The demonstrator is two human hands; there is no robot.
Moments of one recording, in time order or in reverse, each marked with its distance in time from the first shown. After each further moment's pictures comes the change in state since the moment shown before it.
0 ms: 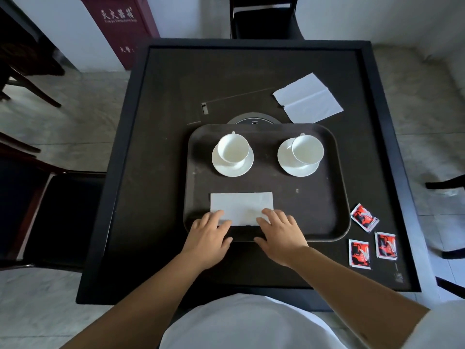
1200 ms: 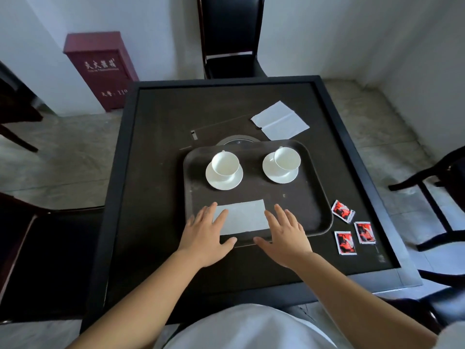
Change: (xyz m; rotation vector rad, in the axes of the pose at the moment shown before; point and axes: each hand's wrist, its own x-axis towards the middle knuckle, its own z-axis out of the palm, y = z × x) left_hand -0.009 -0.003 -0.069 0.061 -0.046 0.017; right_hand -0.041 -0.038 -0.040 0.097 0.080 0.369
